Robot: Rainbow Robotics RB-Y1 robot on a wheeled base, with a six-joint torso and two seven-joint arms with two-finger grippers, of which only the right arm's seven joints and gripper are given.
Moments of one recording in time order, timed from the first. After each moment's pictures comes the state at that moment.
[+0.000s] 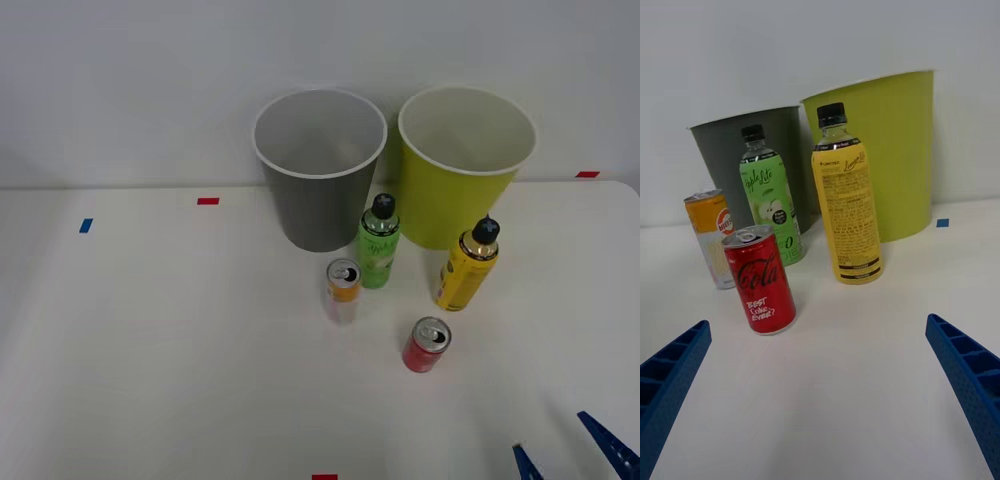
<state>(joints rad) 0.70 -0.47 0.12 -1.52 0.16 -1.06 0.99</state>
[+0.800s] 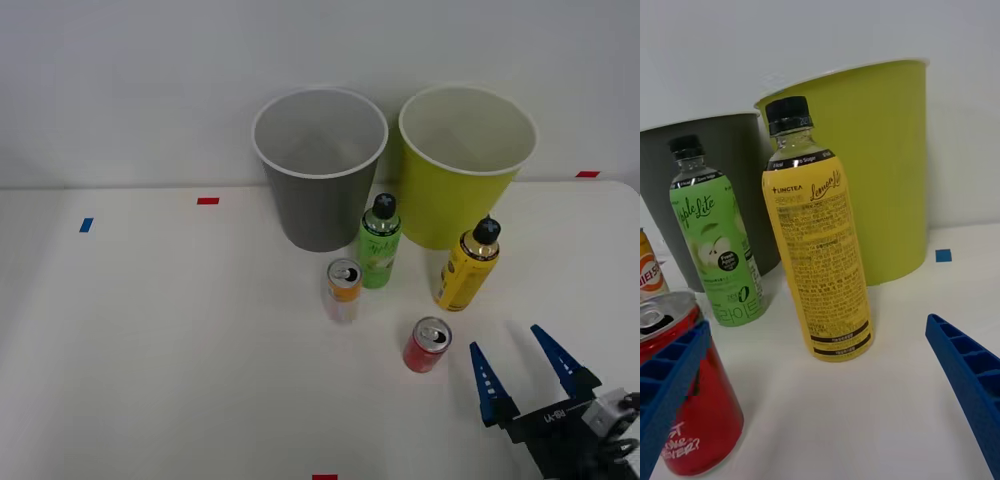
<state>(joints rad) 0.43 -0.35 0.13 -1.52 0.15 -0.78 1.00</state>
